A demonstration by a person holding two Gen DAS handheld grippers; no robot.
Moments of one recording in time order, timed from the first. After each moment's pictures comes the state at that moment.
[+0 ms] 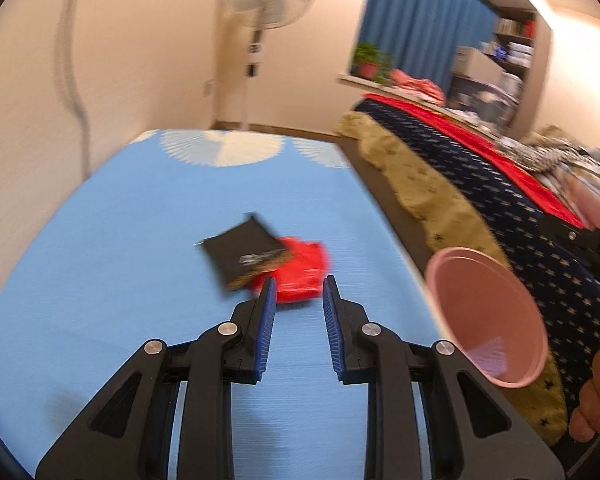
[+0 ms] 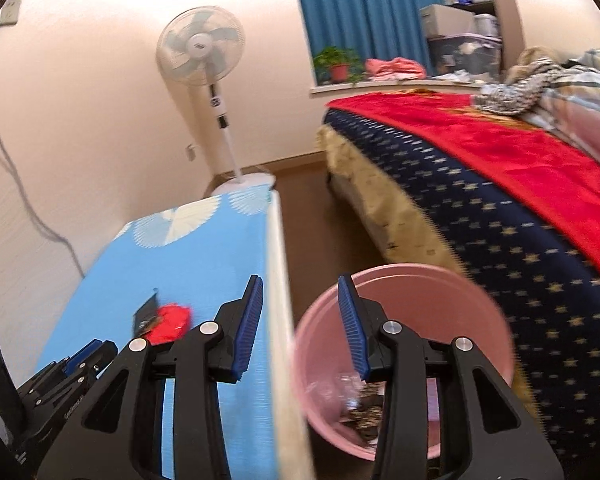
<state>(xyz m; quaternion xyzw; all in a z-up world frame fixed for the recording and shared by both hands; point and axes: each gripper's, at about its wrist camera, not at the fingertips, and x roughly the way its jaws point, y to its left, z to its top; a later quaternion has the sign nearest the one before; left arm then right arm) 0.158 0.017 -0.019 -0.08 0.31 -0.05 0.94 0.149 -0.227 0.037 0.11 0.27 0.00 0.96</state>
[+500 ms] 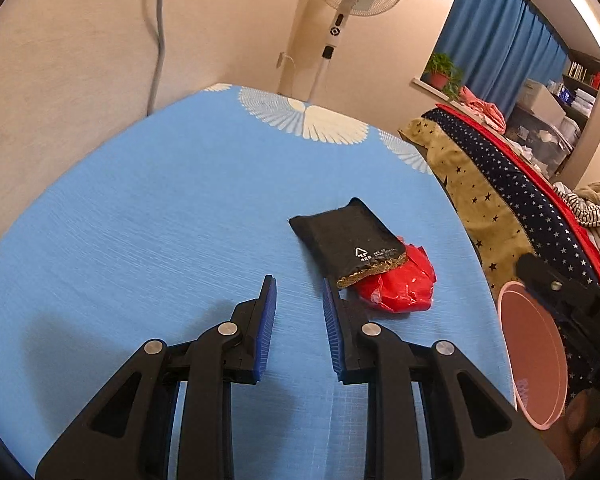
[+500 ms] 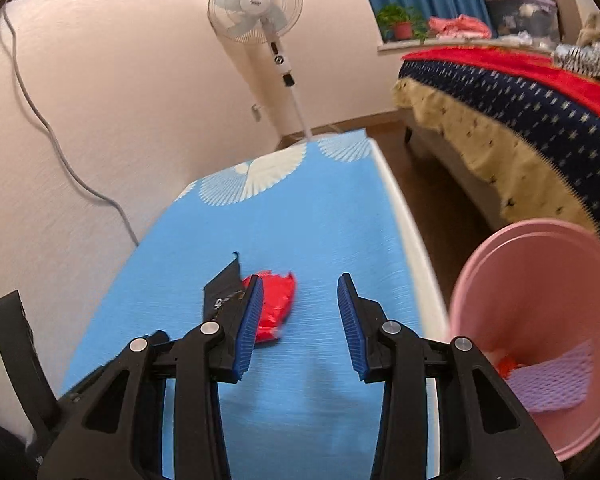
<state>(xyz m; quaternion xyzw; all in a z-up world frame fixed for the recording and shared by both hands) 0.186 0.068 -0.060 -0.17 0.34 0.02 0.92 0.207 -0.138 -0.016 0.15 0.32 0.12 0.93</state>
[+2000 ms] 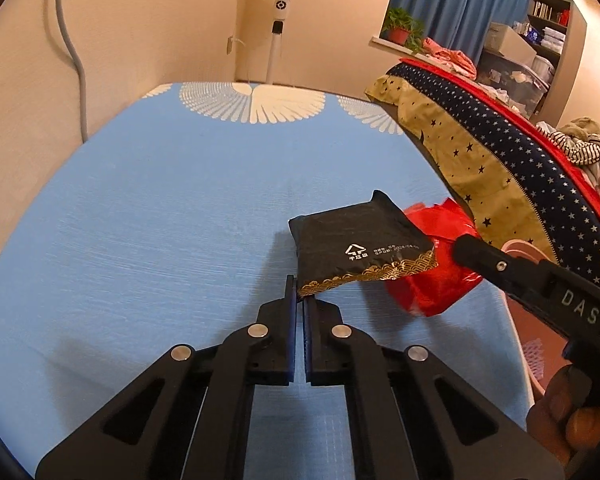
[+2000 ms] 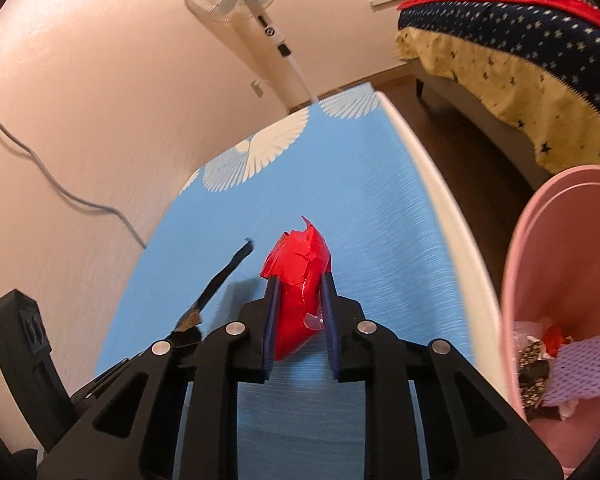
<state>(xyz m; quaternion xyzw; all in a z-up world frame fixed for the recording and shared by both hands) 0.219 0.038 -0.052 -0.09 0.38 -0.04 0.92 0.240 -0.149 -0.044 0.22 0.36 0.14 0.89</state>
